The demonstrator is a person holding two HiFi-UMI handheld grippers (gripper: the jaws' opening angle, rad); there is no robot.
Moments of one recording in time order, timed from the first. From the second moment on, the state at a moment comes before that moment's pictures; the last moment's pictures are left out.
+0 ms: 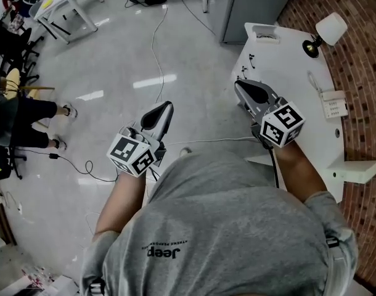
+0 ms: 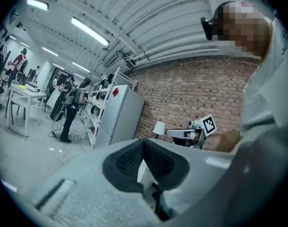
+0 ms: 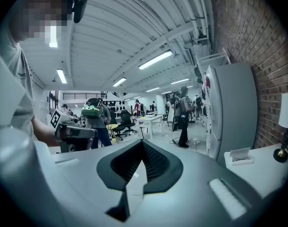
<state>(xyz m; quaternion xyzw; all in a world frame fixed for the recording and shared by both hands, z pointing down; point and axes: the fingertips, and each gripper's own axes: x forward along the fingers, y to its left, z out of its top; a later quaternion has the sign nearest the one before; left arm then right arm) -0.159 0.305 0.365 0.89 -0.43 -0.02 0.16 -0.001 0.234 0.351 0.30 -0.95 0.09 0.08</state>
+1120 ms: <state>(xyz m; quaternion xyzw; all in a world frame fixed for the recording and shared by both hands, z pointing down) -0.161 0.008 0.380 0.85 -0.50 0.00 0.17 0.002 -0.090 0.377 0.24 -0.96 0.10 0.07</state>
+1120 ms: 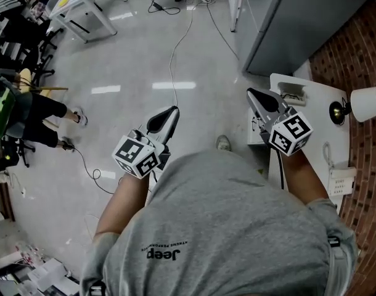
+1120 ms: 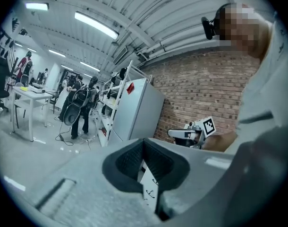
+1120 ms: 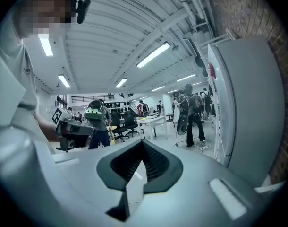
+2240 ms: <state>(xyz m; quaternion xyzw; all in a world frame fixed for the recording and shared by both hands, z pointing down) -0.176 -0.191 0.364 0.90 -0.41 0.02 0.15 -0.027 -0.251 0.378 0.29 -0.95 0.10 0.09</state>
